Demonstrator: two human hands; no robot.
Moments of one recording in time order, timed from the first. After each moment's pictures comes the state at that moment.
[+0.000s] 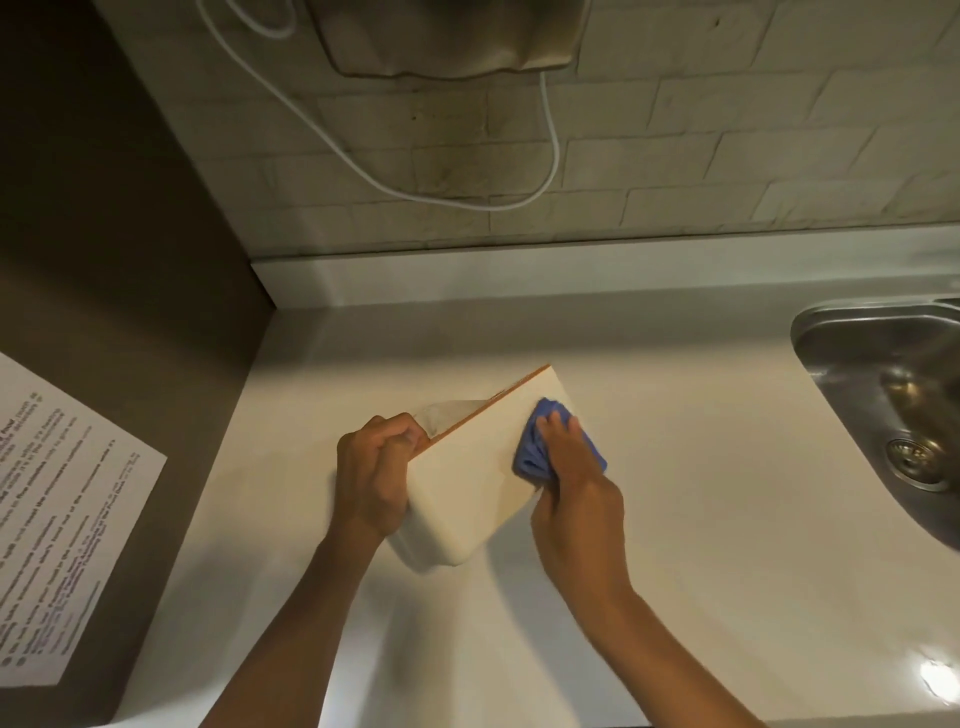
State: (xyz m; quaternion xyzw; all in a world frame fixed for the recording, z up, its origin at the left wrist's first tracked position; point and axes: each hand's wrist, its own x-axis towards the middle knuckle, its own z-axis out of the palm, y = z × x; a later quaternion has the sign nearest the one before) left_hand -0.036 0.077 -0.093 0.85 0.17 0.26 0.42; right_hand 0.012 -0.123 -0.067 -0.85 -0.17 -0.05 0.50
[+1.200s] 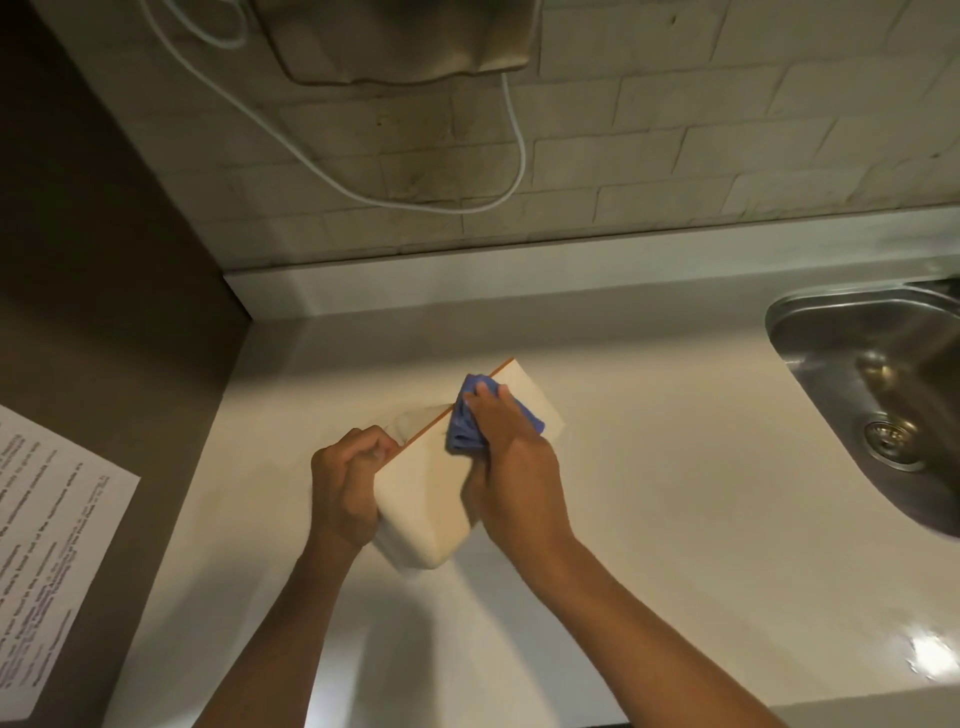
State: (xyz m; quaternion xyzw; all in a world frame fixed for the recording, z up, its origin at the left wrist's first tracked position) left_hand -0.034 0.086 -0.119 0.83 0.17 0.25 0.47; right_hand 0.029 -0.103 -0.067 -0.83 -0.27 -0.03 0.49
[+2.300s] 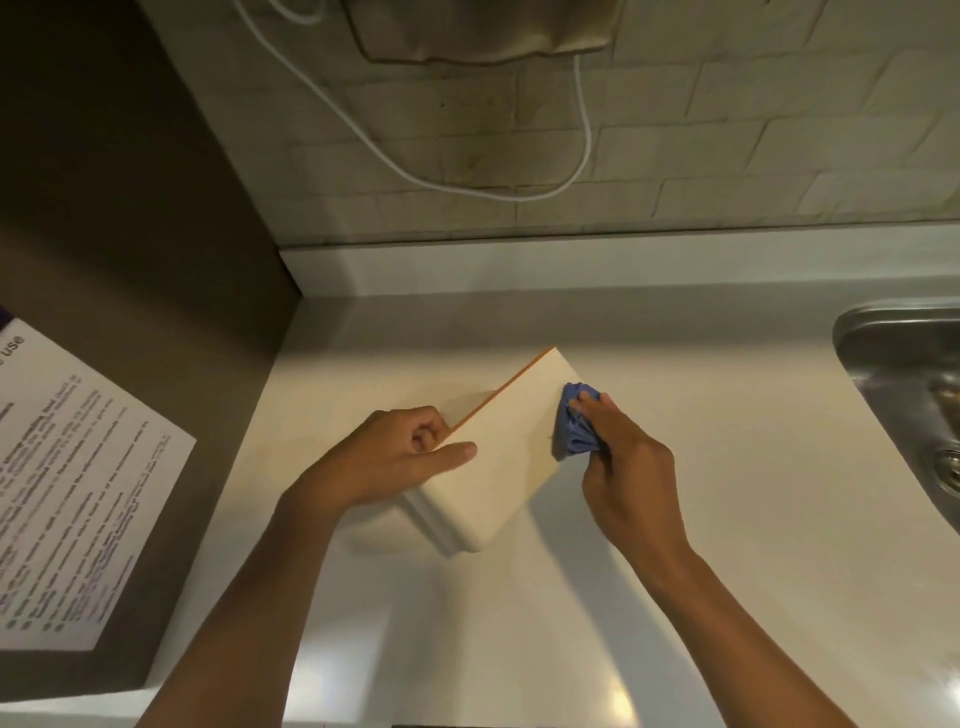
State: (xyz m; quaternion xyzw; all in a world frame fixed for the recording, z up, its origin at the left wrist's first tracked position) left_hand -0.033 0.104 -0.055 0.90 0.17 -0.09 0.38; right_hand 0.054 -0.151 -0.067 -0.86 -0.22 -0.06 0.45
